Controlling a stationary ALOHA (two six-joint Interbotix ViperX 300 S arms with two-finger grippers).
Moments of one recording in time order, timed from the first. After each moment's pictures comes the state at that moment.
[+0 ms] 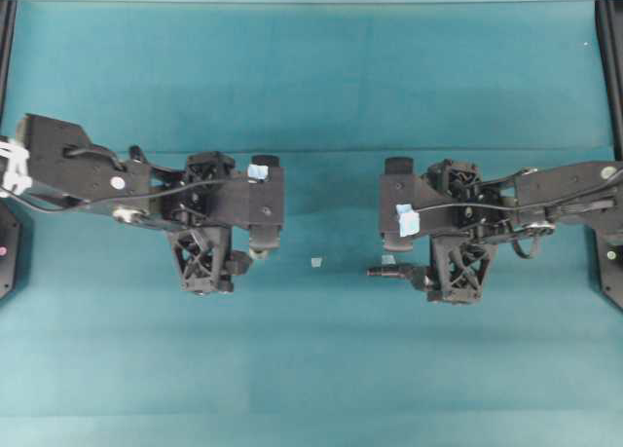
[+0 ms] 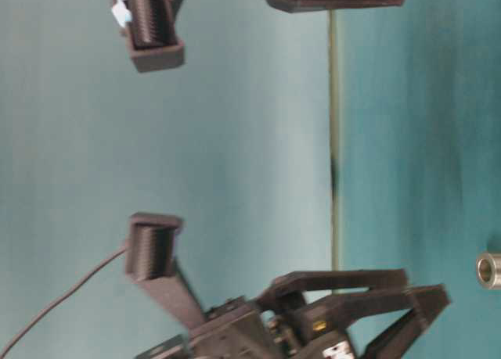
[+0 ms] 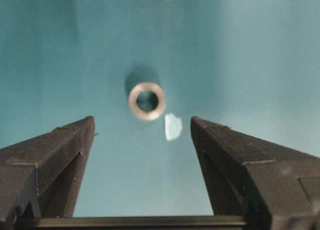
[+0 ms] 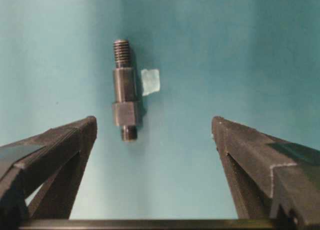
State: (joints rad) left arm 0.03 0.03 0.61 0.02 0.42 0.02; right arm 0.00 -0.11 0.75 -0.02 0.50 0.08
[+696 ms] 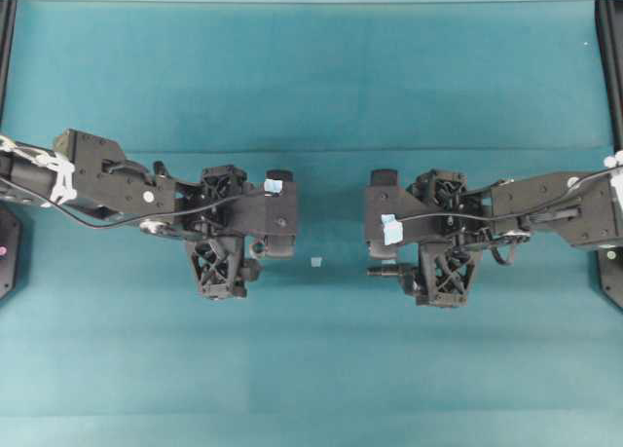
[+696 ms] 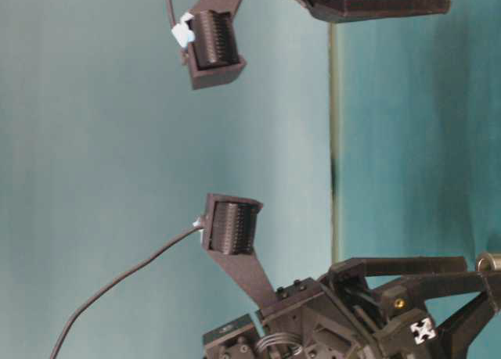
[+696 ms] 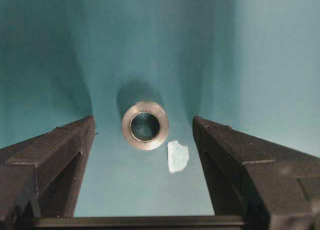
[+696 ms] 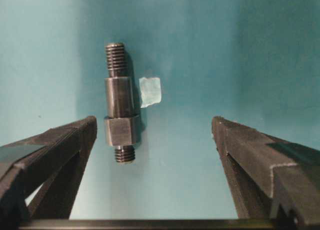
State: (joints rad) left arm 0.03 0.15 0.61 0.02 0.32 0.01; right arm 0.00 0.00 0.76 -0.02 0.43 0.08
